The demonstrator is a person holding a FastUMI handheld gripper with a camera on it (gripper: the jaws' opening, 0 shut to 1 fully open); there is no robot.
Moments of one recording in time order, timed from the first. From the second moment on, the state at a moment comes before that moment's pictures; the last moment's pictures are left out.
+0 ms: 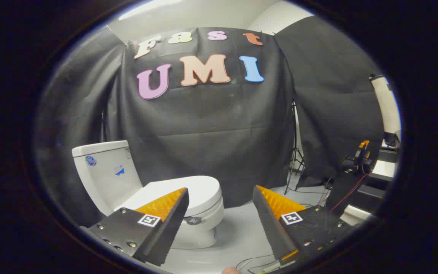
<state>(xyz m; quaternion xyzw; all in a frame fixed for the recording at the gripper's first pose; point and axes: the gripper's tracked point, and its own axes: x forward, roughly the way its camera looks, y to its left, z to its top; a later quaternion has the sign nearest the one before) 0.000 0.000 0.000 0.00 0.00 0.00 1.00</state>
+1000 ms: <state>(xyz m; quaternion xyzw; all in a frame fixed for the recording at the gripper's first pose) 0.009 0.018 0.001 -0.01 0.00 0.02 1.00</state>
